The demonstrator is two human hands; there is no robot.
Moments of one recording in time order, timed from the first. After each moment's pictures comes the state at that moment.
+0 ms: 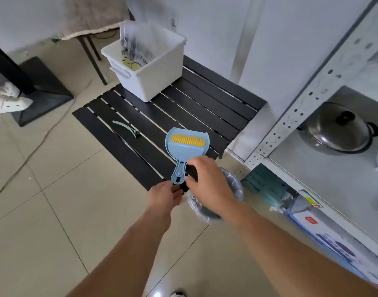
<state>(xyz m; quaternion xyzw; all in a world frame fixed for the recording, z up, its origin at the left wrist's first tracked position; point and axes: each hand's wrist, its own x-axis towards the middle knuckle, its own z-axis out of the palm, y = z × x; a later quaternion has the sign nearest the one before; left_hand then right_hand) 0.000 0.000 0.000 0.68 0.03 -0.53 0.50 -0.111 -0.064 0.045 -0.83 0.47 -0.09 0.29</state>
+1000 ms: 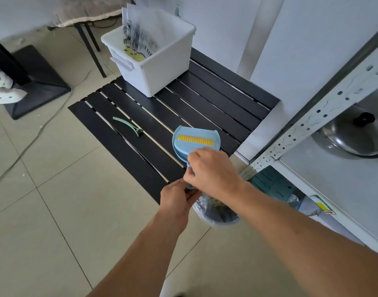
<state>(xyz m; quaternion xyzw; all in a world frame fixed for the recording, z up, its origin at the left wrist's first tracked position) -0.006 -0.020 0.002 0.61 0.07 -0.57 0.54 -0.082 -0.103 0.035 -0.93 0.34 -0.11 0.04</state>
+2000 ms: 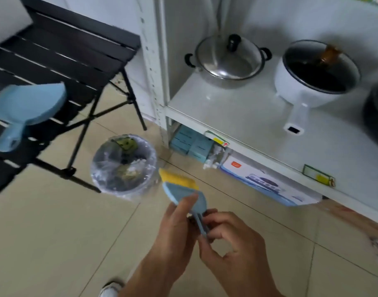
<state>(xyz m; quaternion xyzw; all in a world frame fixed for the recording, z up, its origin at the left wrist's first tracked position) -0.344 0.064 -0.052 0.51 -0.05 -0.74 0.44 -0.470 0.096 -0.057 -0.70 0.53 -0.39 0.27</state>
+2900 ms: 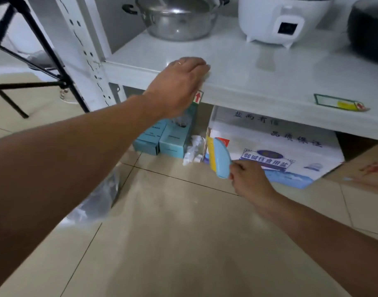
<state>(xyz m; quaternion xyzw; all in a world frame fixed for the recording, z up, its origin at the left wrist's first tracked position) -0.394 -0.174 -0.209 0.37 -0.90 0.08 0.20 -0.567 -0.001 -0.312 -0.48 0.76 -0.29 0.32</state>
